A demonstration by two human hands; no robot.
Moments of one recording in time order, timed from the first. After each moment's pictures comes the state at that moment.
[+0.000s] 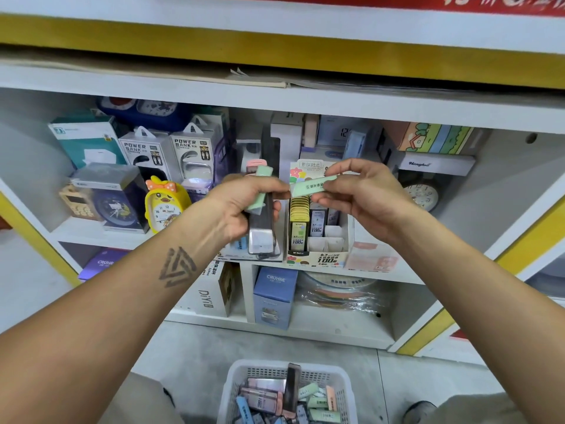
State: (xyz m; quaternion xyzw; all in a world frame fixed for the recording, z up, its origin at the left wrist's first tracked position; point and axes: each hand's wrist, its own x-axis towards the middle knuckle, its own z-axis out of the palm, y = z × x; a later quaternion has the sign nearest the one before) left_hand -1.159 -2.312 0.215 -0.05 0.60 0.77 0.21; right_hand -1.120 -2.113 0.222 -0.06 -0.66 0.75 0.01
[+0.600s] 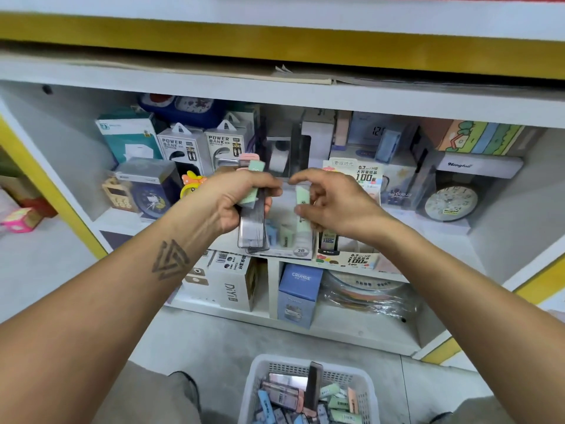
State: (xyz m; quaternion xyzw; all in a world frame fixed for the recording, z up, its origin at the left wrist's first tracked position) left_hand -1.164 -2.365 0.219 -0.07 0.65 0.75 0.15; right_hand -1.141 -2.175 0.200 0.15 -0.91 0.38 0.04
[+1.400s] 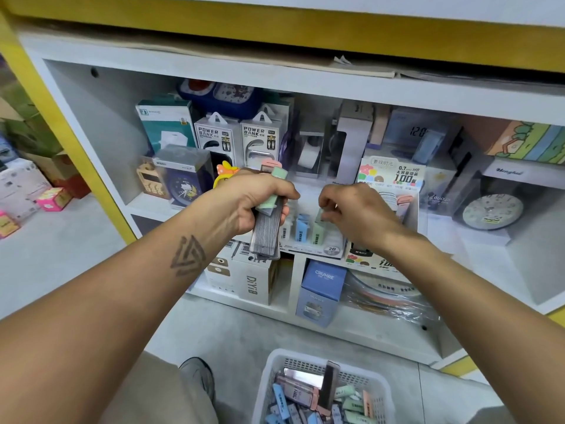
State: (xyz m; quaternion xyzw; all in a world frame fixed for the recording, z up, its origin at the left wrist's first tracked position) left_hand -1.166 -2.401 0.205 -0.09 0.67 0.71 0.19; right_hand -1.158 -2.197 0.170 0.18 -0.96 0.17 0.09
